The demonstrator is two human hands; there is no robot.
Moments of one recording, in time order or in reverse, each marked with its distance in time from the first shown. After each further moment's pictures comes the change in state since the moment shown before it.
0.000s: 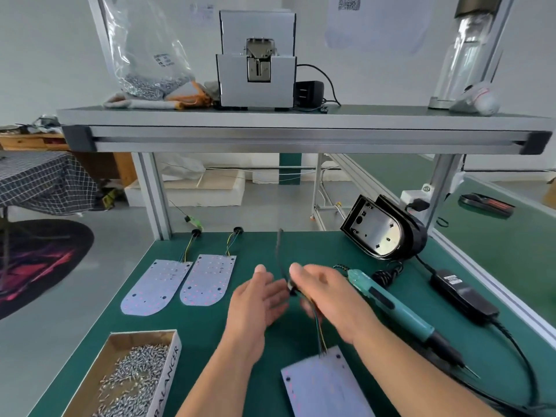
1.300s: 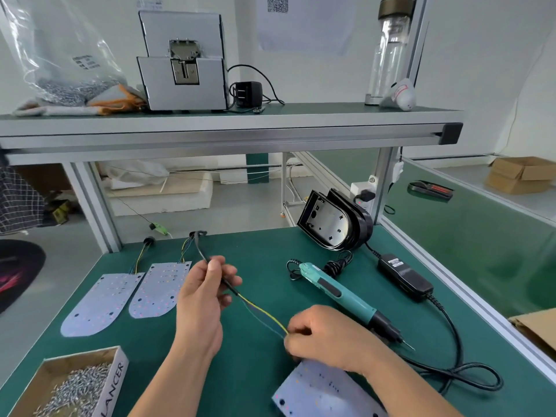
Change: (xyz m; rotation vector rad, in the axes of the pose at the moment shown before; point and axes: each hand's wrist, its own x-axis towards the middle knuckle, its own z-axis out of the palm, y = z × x) left_hand -0.007 0.009 0.021 0.023 0.019 0.331; right_hand -0.073 0.020 -0.055 -0.498 -0.218 0.035
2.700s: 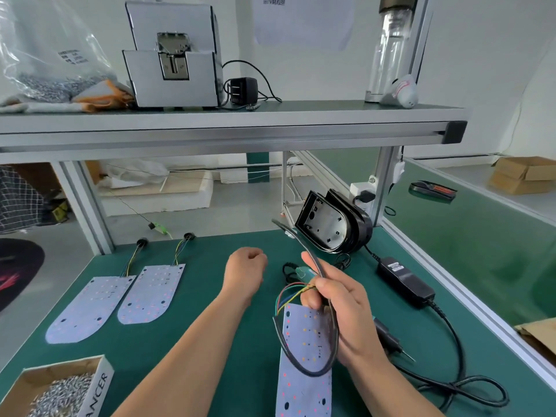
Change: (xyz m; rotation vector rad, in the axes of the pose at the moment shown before) left_hand 0.081 -0.049 0.067 0.564 -0.130 -0.105; right_hand 0.022 0.017 0.003 1.318 0.540 -0.277
